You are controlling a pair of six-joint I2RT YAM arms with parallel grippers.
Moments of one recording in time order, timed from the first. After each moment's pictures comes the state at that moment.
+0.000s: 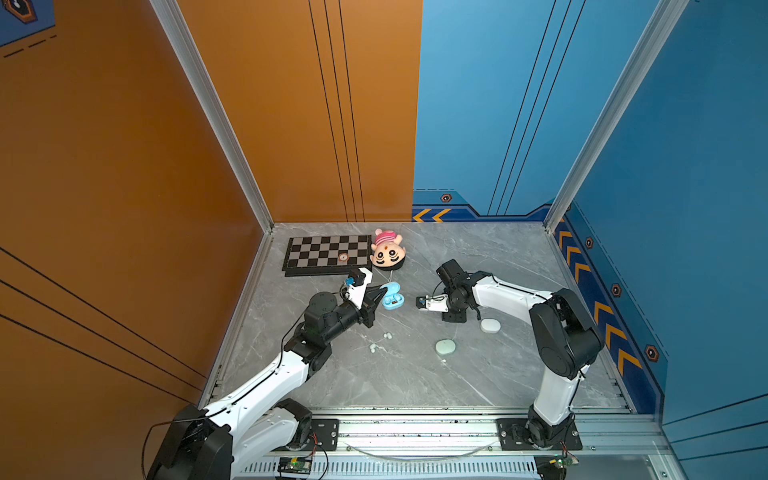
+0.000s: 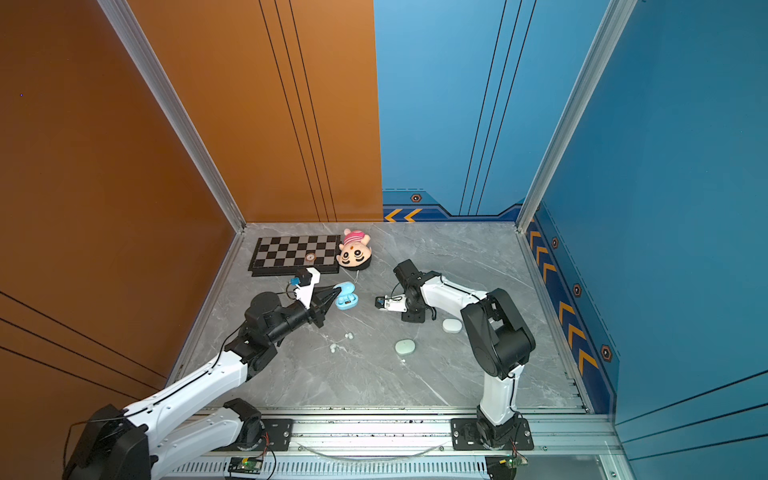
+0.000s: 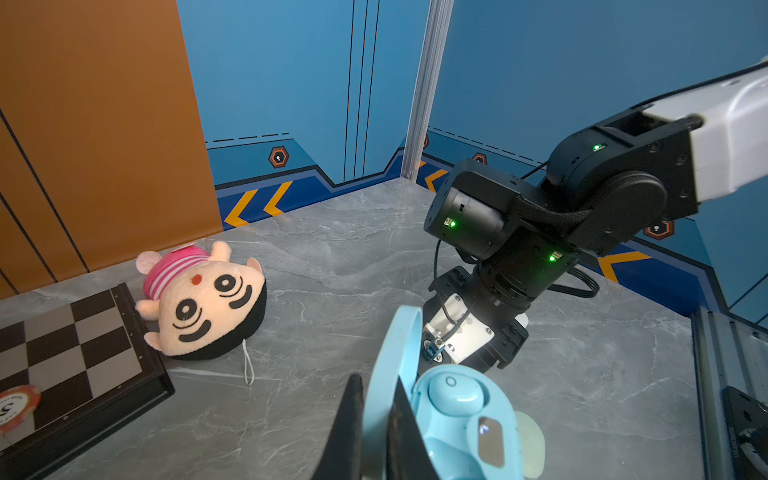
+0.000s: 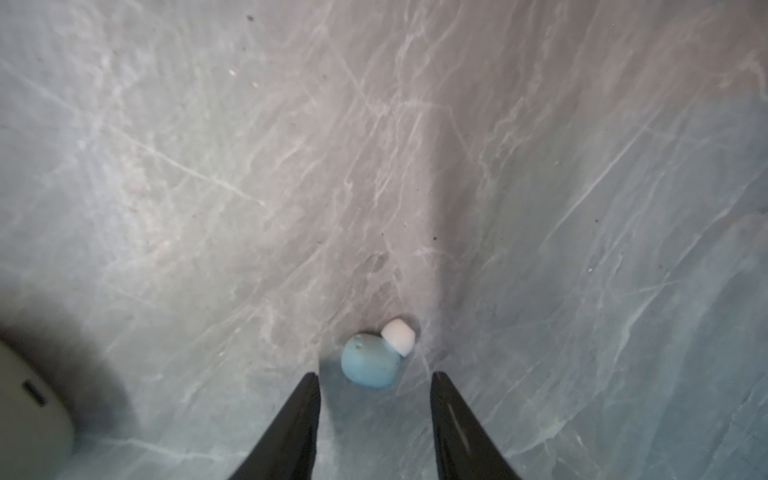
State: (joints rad) left arm -0.47 1.02 0.48 0.44 0.31 -0.10; right arm 0.54 1.86 1.21 -0.62 0.02 -0.99
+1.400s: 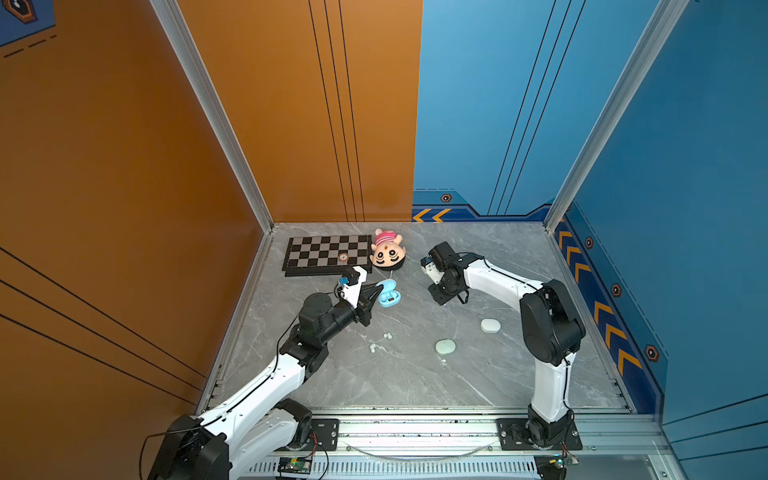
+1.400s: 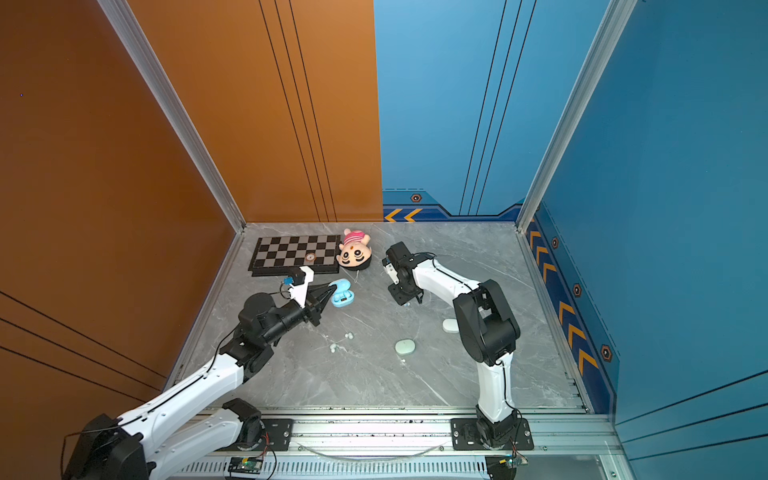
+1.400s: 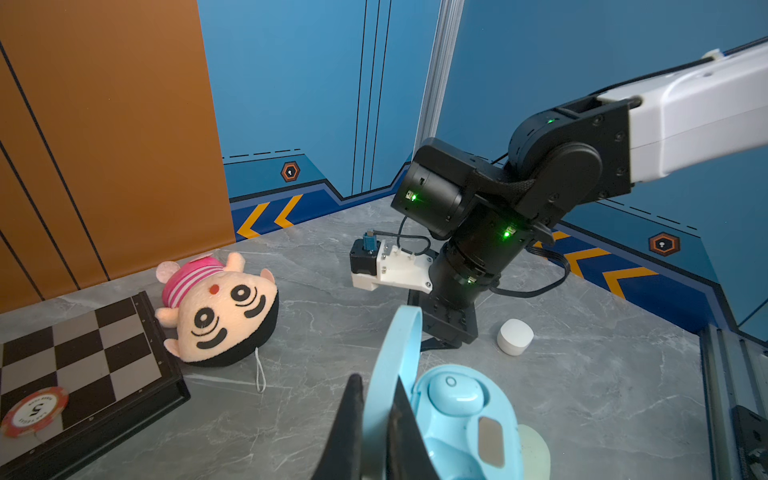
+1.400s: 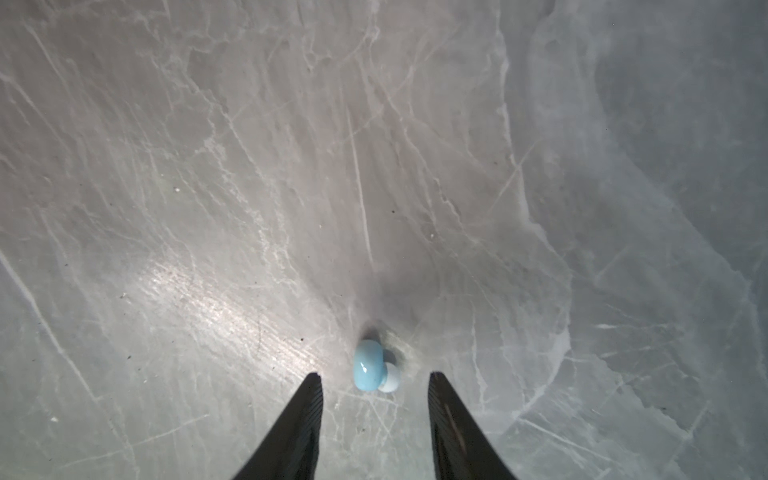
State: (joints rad) left arm -0.45 0.97 0.47 0.44 0.31 -0.12; right arm 0.54 1.99 1.49 -0.76 0.05 -0.10
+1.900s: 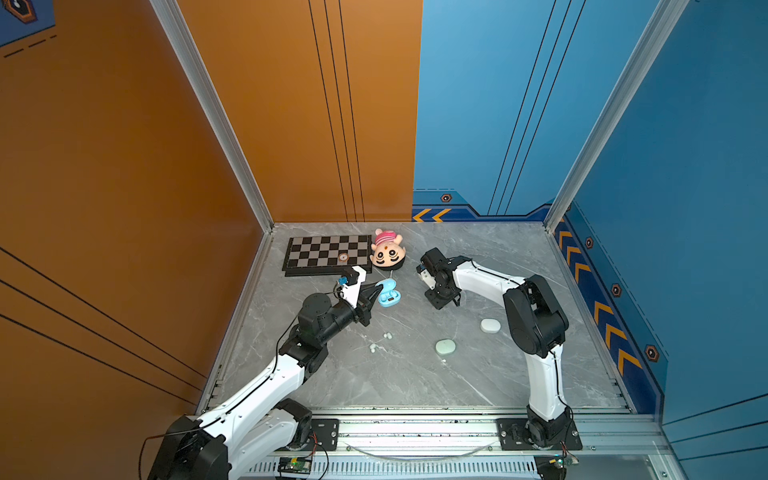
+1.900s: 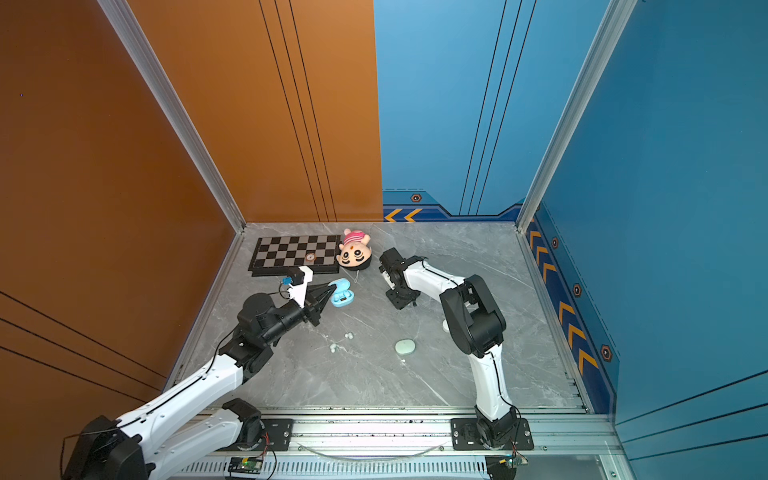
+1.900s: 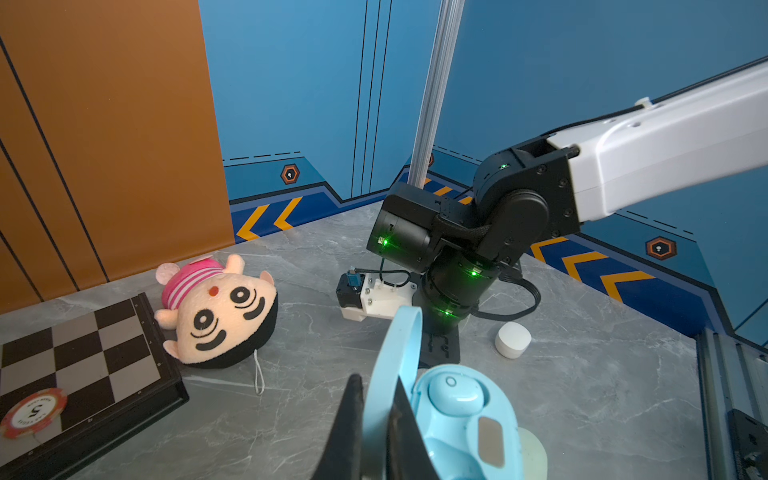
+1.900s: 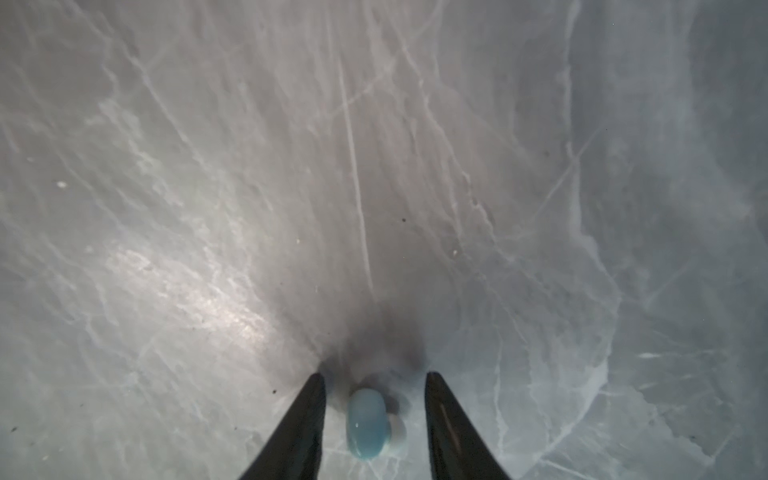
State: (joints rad) left arm -0.45 0.97 0.47 0.44 0.31 -0.12; right arm 0.55 2.09 1.53 -0.78 0.12 -0.10
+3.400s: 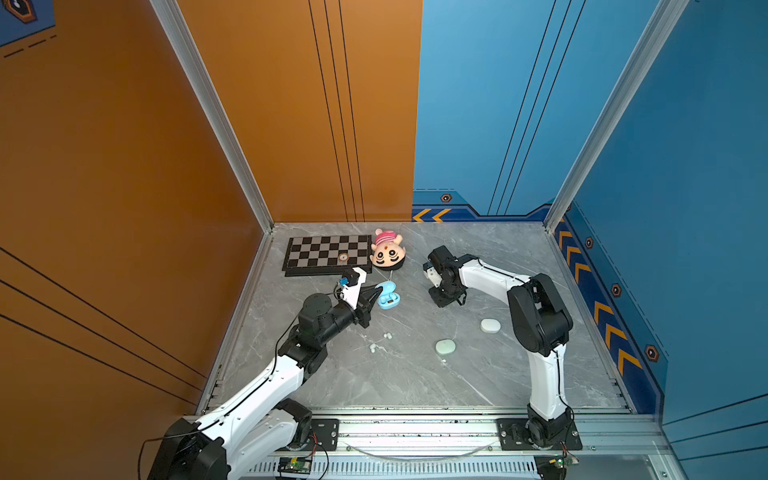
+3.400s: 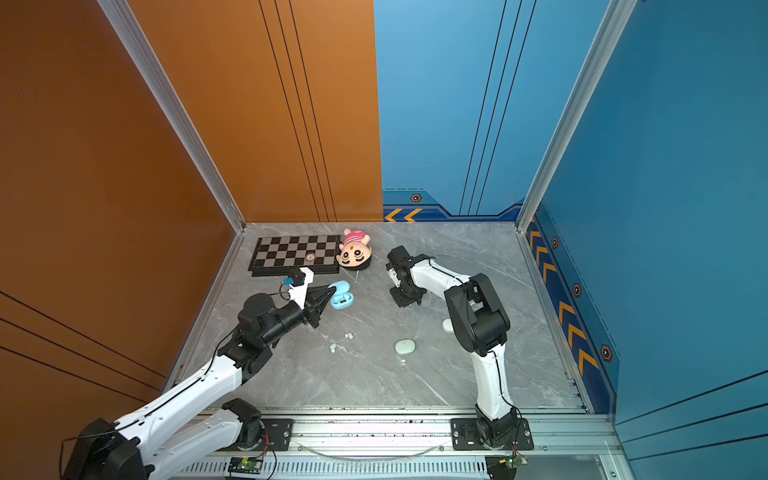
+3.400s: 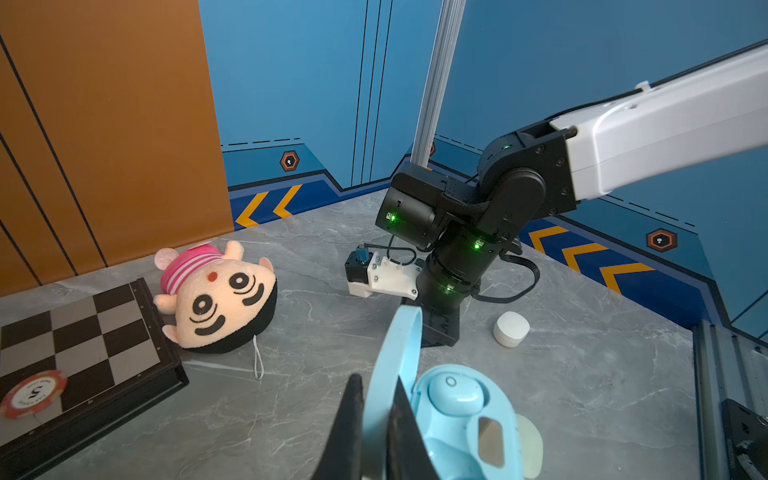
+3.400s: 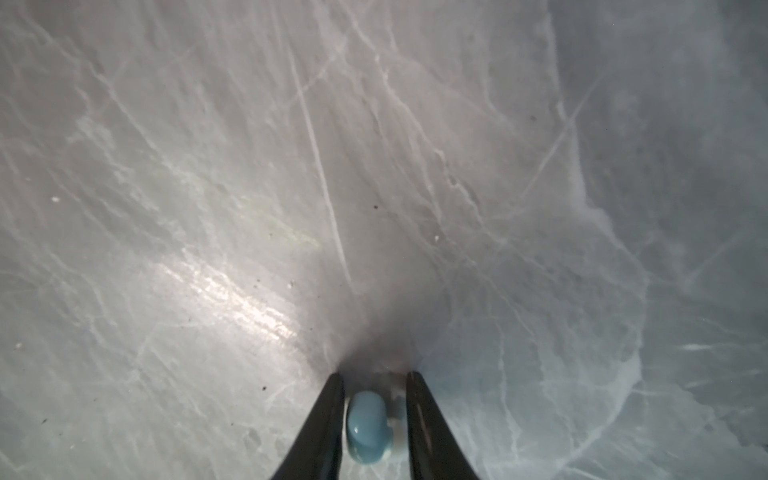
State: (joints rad) left arm -0.45 0.95 0.47 0.39 0.31 -0.12; right arm 0.50 2.08 1.50 -0.77 0.01 -0.04
